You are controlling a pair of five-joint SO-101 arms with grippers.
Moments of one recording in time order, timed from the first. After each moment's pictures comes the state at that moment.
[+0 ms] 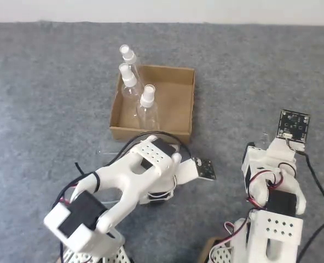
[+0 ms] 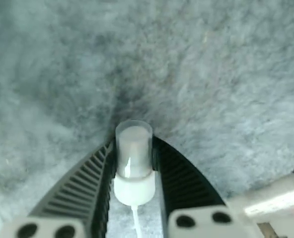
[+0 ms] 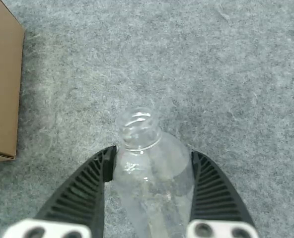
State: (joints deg) left arm 33.4 1.1 42.6 76.6 -36.3; right arm 9.1 -72.3 69.2 57.4 -2.5
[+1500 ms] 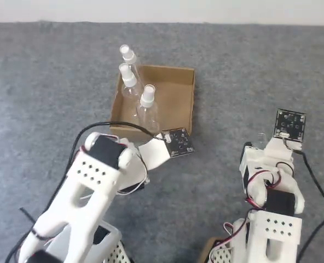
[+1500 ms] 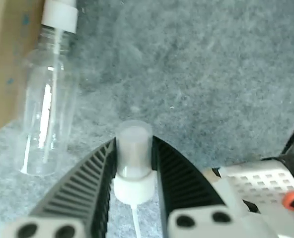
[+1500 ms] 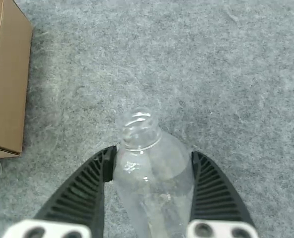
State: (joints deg) left arm 21.6 -35.8 39.4 95.9 -35.5; right arm 7.6 -72.3 69.2 57.4 -2.5
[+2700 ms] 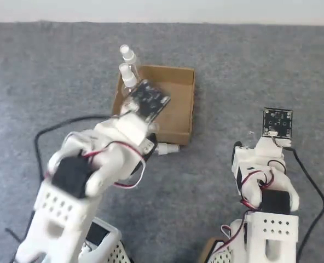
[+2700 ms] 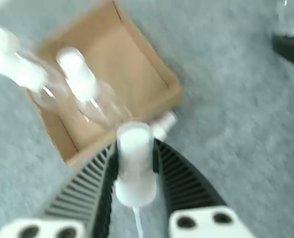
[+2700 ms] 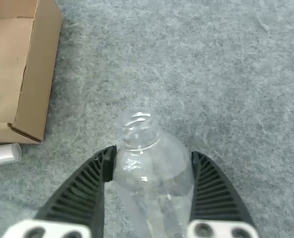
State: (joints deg) left arm 21.6 -49.3 29.0 83.7 -8.3; right arm 1.9 -72.3 69.2 57.4 -1.9
